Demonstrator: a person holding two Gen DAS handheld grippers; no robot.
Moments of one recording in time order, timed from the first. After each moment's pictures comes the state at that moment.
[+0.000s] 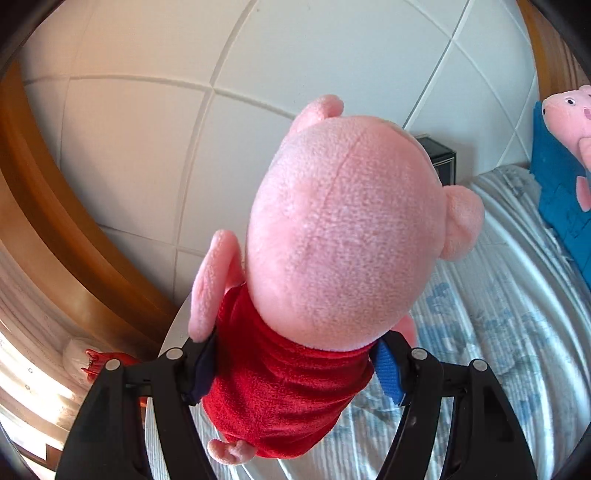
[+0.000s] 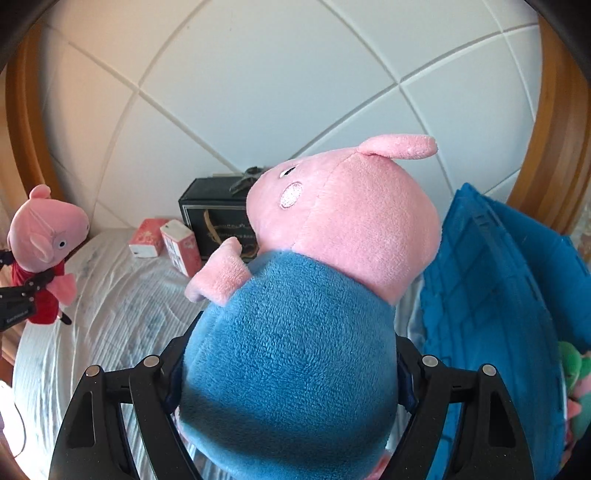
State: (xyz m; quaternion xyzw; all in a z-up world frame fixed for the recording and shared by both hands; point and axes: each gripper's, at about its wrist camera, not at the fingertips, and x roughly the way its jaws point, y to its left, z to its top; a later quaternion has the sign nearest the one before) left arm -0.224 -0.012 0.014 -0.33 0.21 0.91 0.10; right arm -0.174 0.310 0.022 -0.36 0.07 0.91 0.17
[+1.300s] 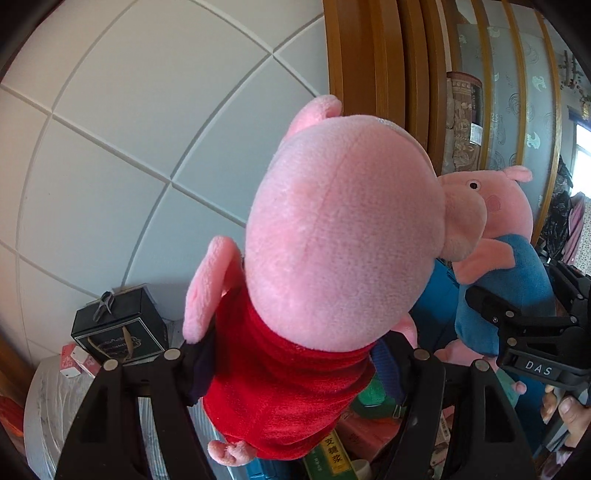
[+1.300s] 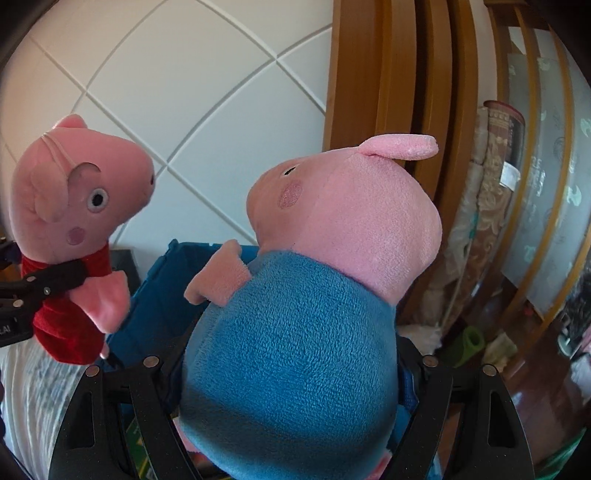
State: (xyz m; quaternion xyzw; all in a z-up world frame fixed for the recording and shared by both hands) left arm -0.058 0.523 0.138 -0.28 0.11 0.90 0.31; right arm 0.116 0.666 0.107 -0.27 0.08 0.92 0.29
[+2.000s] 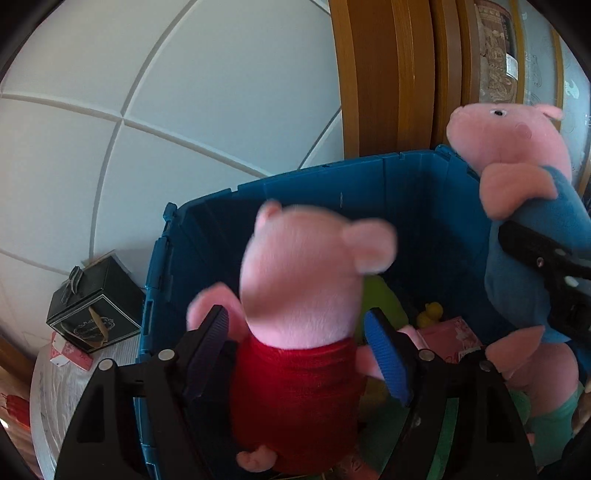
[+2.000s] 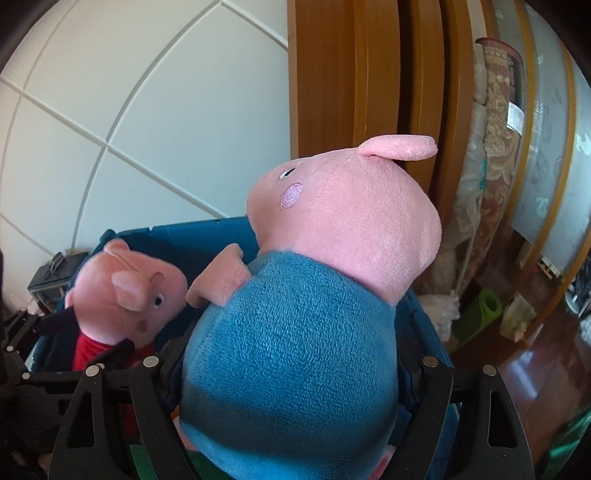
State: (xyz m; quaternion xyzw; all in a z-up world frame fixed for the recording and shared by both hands) left arm -0.135 0.624 0.013 -0.35 0.18 0.88 0.26; right arm 0.051 0.767 0.020 -0.31 0.15 0.89 0.32
